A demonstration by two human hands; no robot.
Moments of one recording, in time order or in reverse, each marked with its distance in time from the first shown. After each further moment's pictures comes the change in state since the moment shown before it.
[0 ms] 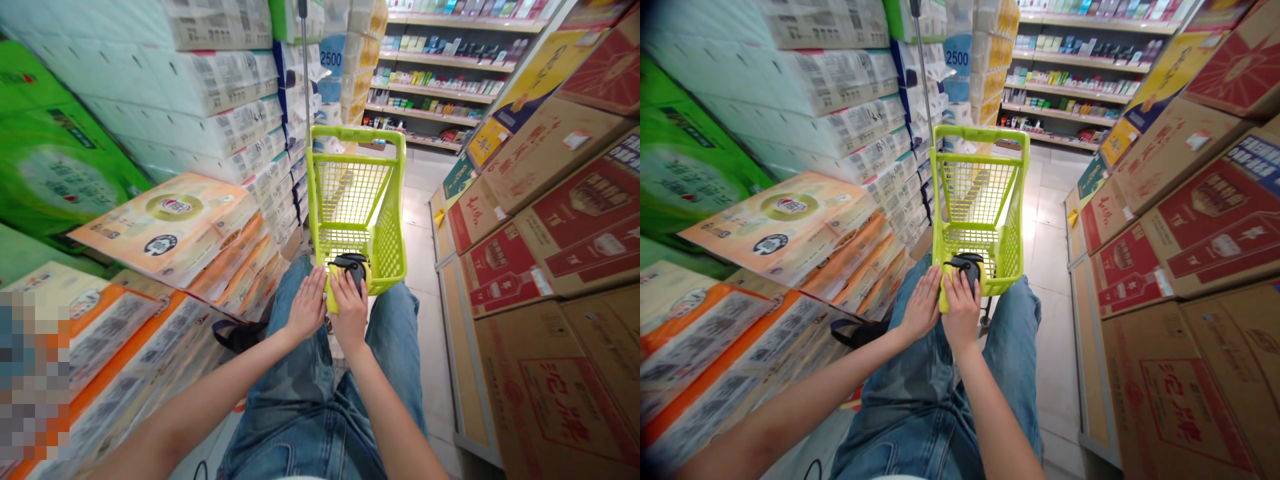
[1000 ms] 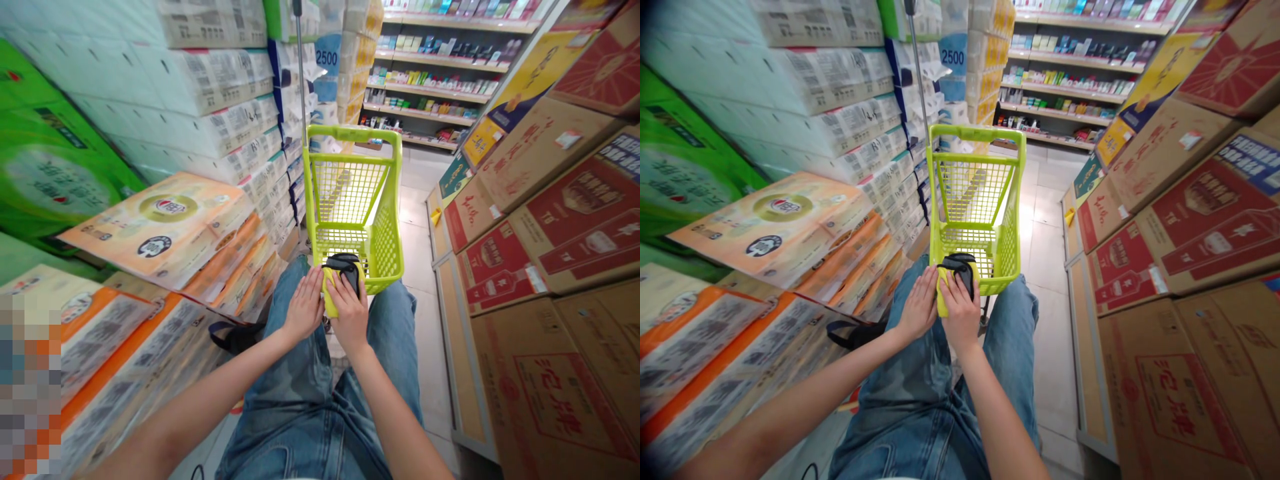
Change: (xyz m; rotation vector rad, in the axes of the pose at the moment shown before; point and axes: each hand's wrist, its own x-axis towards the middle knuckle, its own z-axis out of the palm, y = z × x) left_hand 0.000 -0.002 0.000 -0.018 -0.006 -0.006; right_hand -0.004 0.004 -0.005 0.043 -0.039 -0.084
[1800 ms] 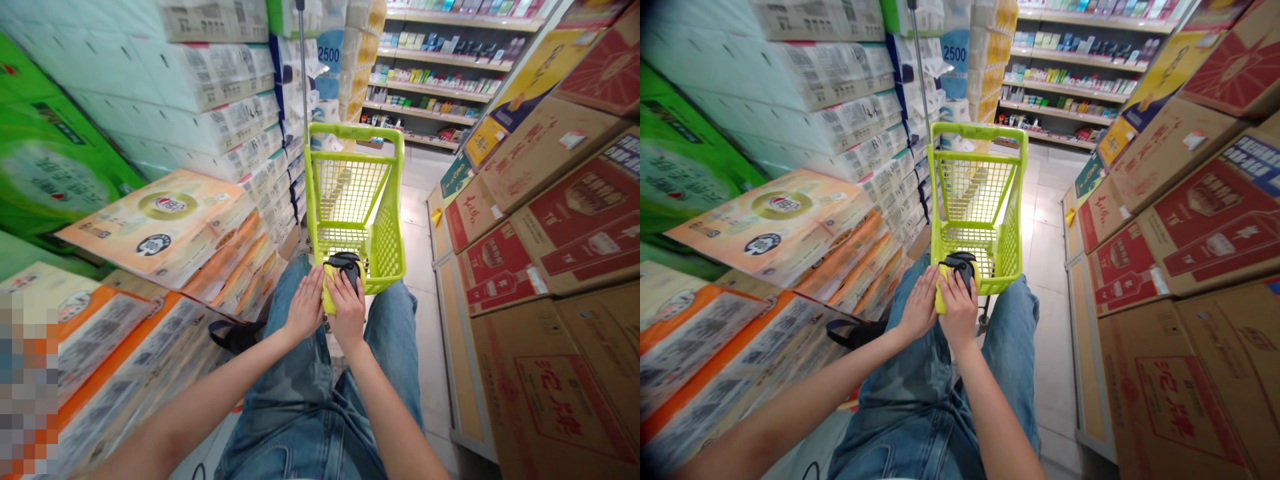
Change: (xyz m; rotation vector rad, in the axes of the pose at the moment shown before) left_hand 0.002 0.002 0.001 -0.002 0.007 0.019; right_hand 0.004 0.001 0.009 -0.013 0.068 -0.017
